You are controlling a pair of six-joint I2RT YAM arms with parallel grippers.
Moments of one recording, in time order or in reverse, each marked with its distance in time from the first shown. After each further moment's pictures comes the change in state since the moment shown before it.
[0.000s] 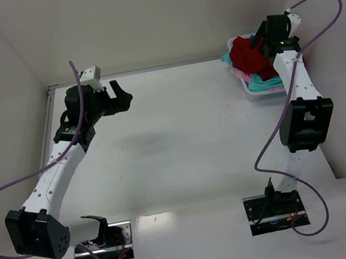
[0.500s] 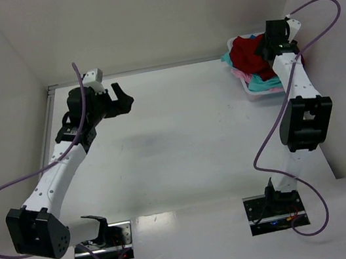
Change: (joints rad) left arm 0.000 0.003 -0.023 -0.001 0.002 -0.001; right arm -0.019 0.003 -0.063 0.012 0.063 -0.003
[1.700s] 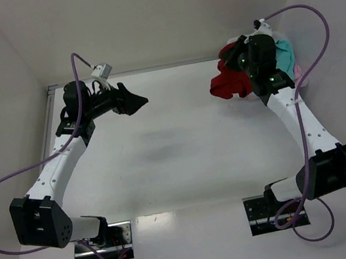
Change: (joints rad) left arm 0.046 0.076 0.031 0.164 0.577 -0.003; right arm 0.290 -0.494 -0.383 0.314 -0.356 0.150
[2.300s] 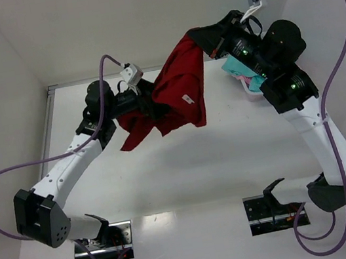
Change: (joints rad) left arm -0.255 0.021 0.019 0.219 0.021 0.177; right arm 0.303 -0.087 0.373 0.002 -0.248 0.003
